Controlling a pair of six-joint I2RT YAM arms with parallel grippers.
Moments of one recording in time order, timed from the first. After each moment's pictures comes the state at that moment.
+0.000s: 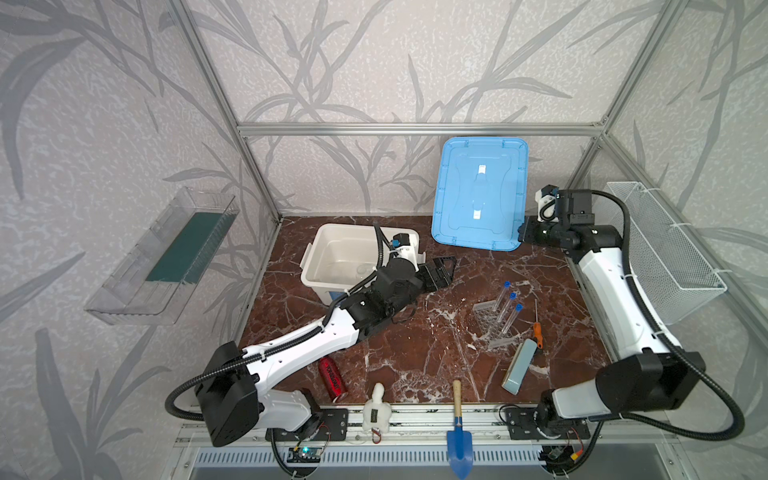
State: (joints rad) left arm -0.88 1.34 1.01 0.16 -0.16 -0.91; right arm 0.04 1.44 1.53 -0.78 -0.22 0.28
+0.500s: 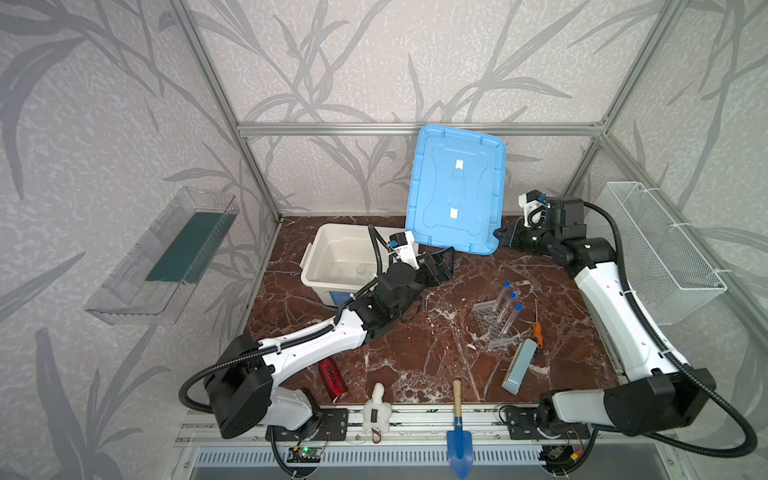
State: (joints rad) left arm -0.89 1.39 0.95 0.37 -0.29 -0.86; right arm 0.13 1.36 1.43 -0.67 -0.42 0.47
